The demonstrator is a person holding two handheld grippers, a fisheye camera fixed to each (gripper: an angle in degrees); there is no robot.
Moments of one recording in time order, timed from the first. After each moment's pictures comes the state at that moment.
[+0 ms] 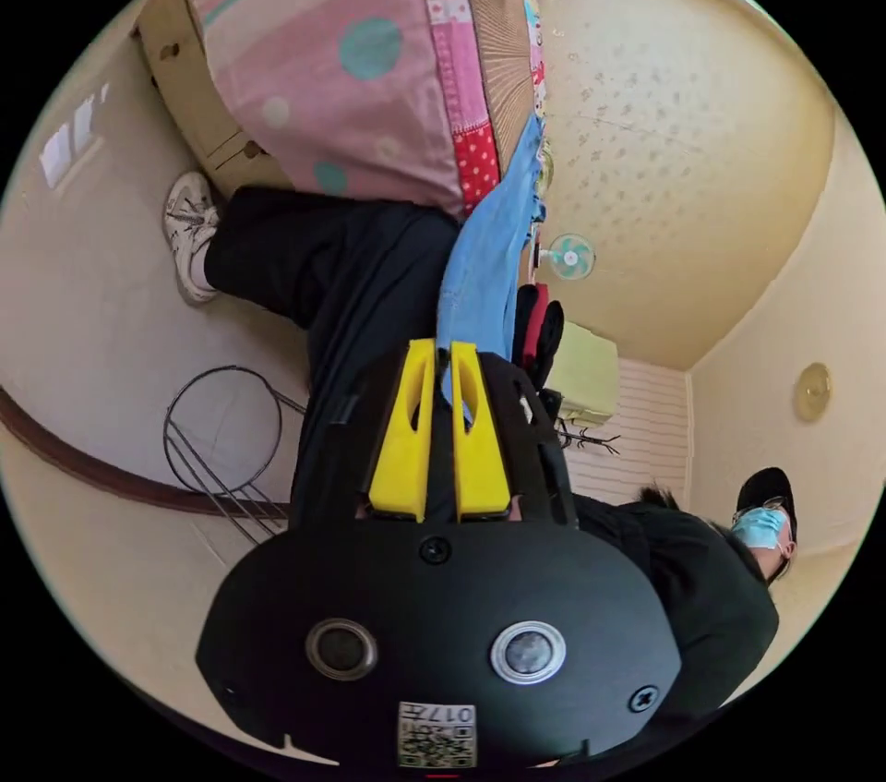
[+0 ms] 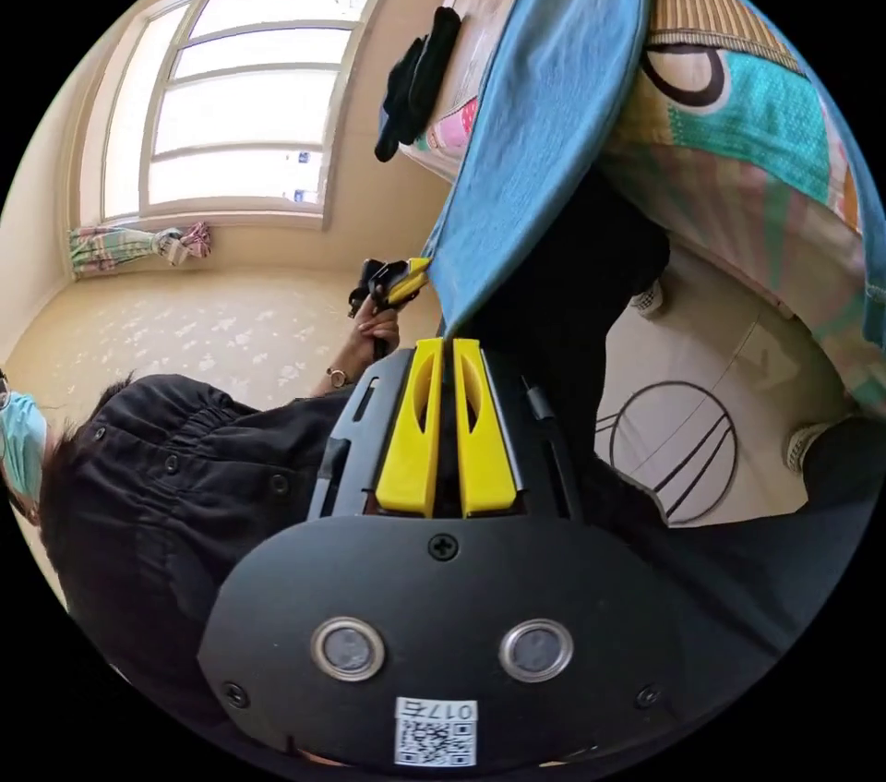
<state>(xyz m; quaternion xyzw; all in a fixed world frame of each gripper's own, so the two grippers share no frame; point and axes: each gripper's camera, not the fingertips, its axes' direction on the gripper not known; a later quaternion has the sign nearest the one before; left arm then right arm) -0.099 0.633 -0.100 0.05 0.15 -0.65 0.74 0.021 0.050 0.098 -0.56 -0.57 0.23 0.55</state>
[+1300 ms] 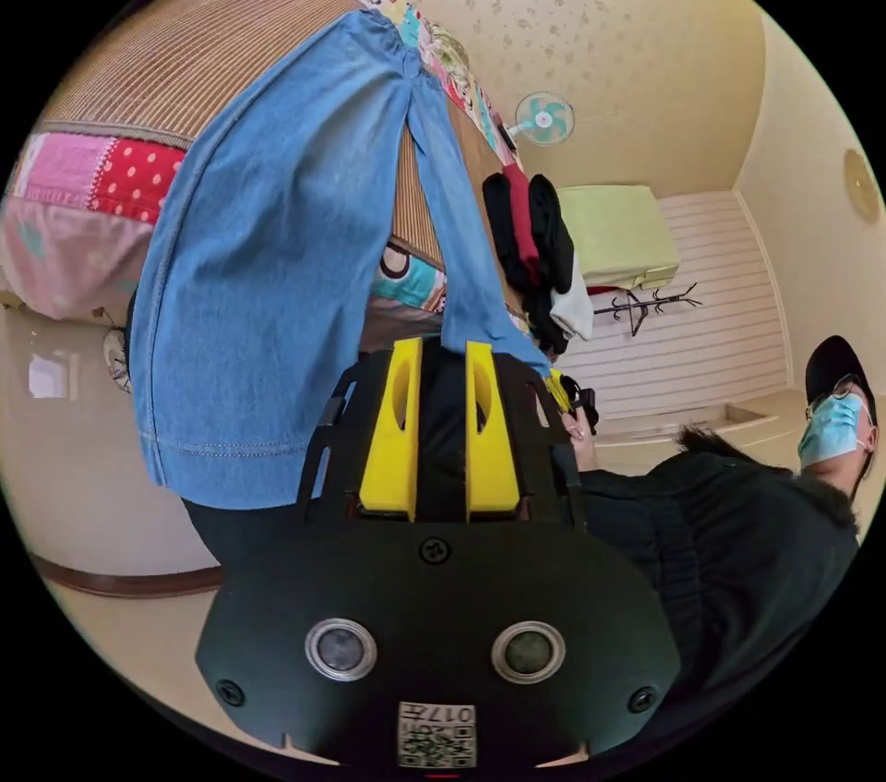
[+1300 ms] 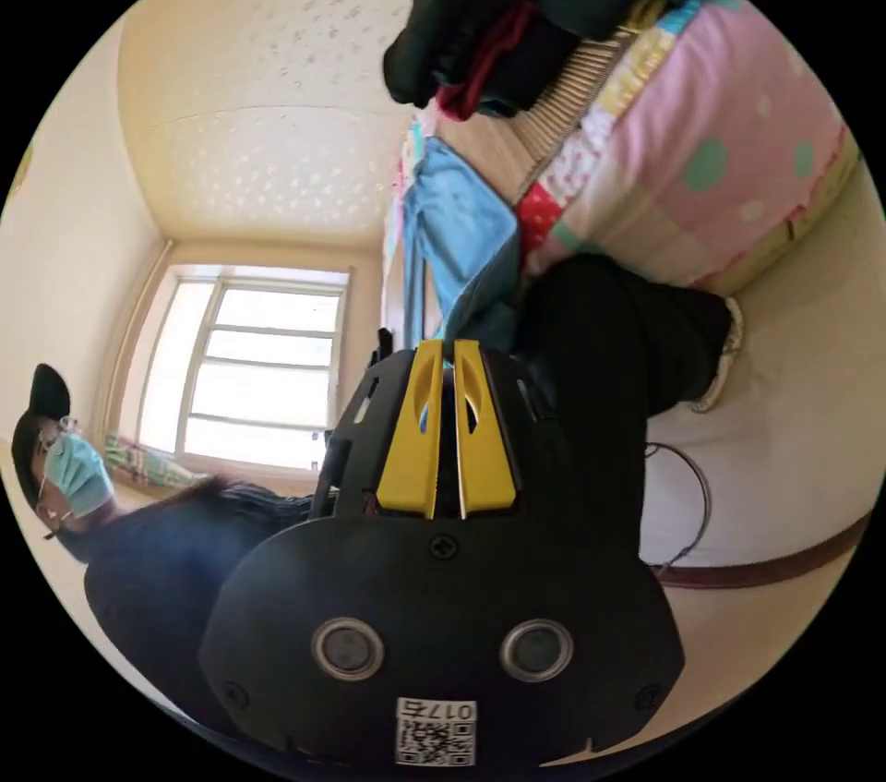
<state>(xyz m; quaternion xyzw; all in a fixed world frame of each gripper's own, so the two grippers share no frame) 0.024 0.442 0.083 -0.08 0.12 -0.44 0.89 0.331 0.065 -0.098 -0.32 -0.35 0.54 0.70</state>
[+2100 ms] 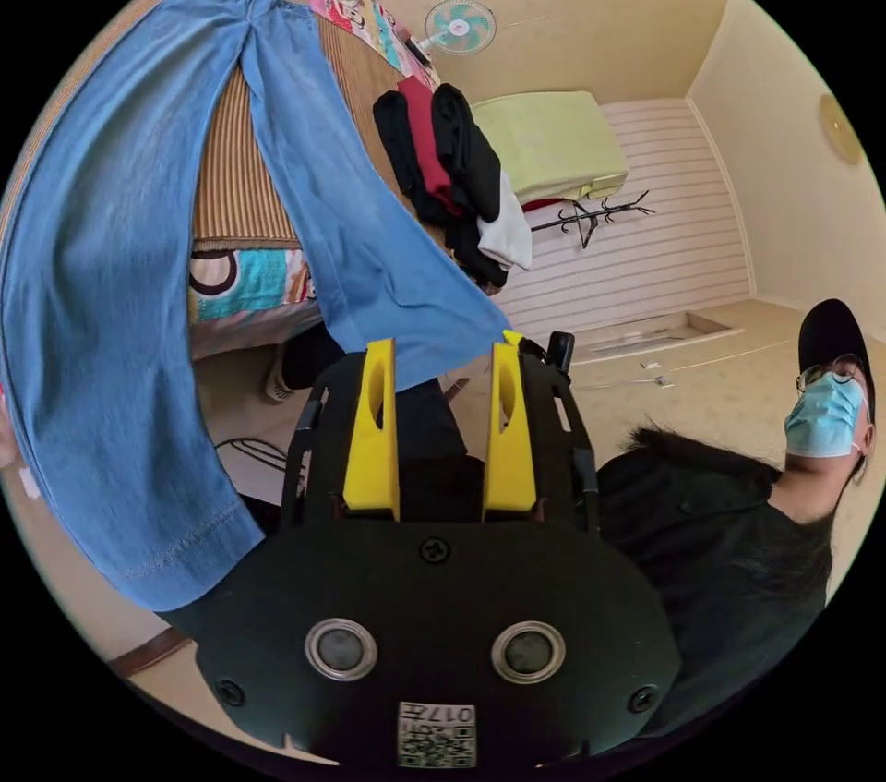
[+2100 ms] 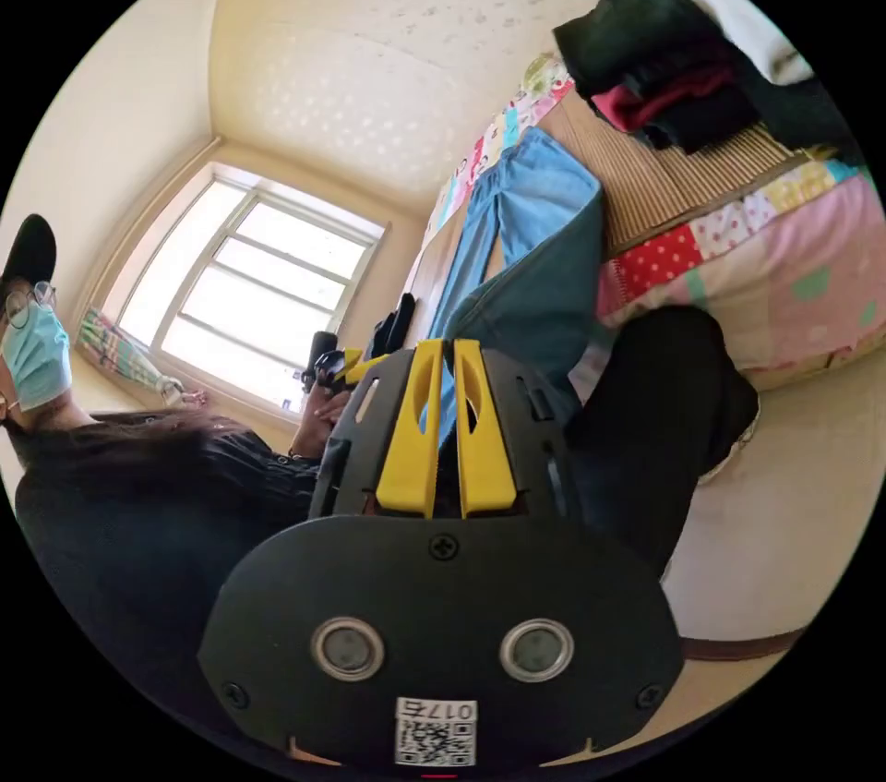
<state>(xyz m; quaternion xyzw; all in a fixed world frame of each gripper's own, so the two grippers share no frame) 0.096 0.358 0.184 -0.15 0.25 -0.34 0.89 0.235 -0.001 -0.132 -0.32 -0.39 0.38 0.77</state>
